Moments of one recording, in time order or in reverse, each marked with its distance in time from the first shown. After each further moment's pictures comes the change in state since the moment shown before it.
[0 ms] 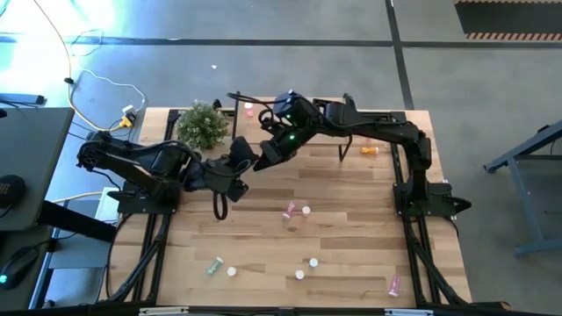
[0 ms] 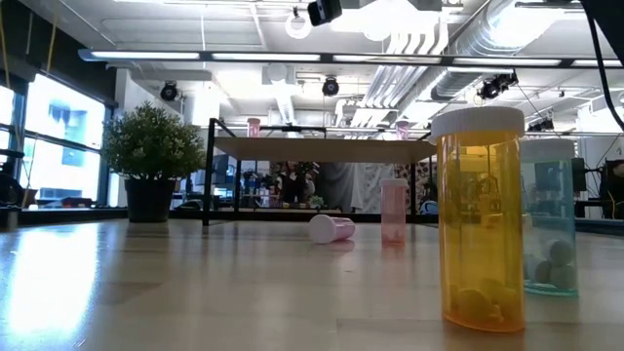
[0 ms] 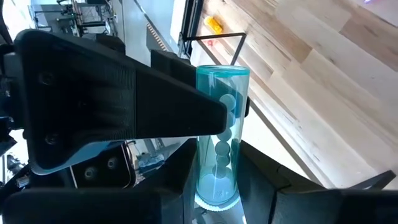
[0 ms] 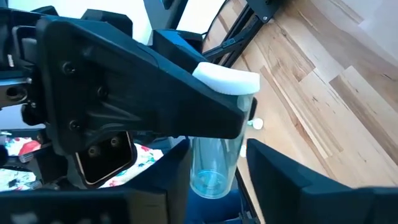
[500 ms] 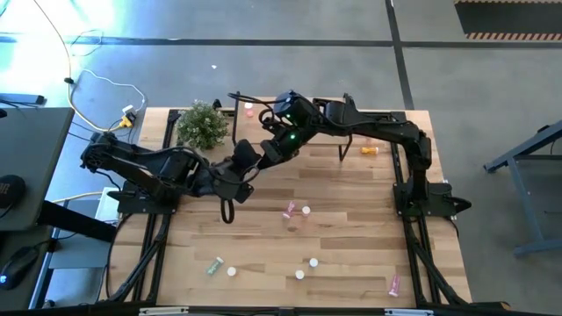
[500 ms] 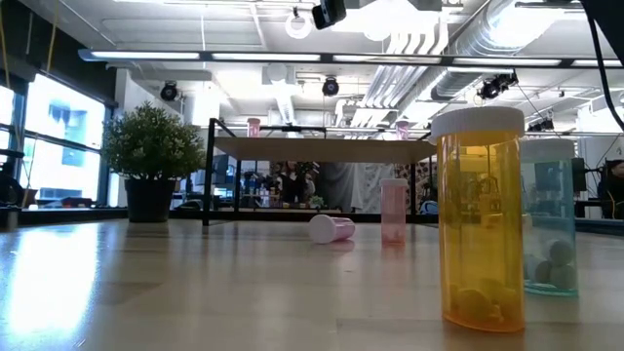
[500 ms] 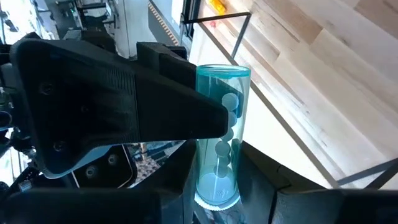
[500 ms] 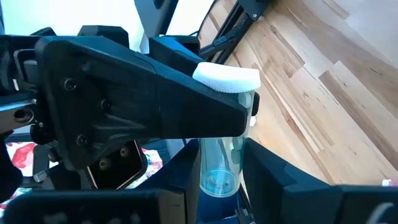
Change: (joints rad) left arm -0.001 0.048 0.000 0.003 -0.099 -0.016; right arm 0.000 -0.001 0.000 -0.028 0.005 0.006
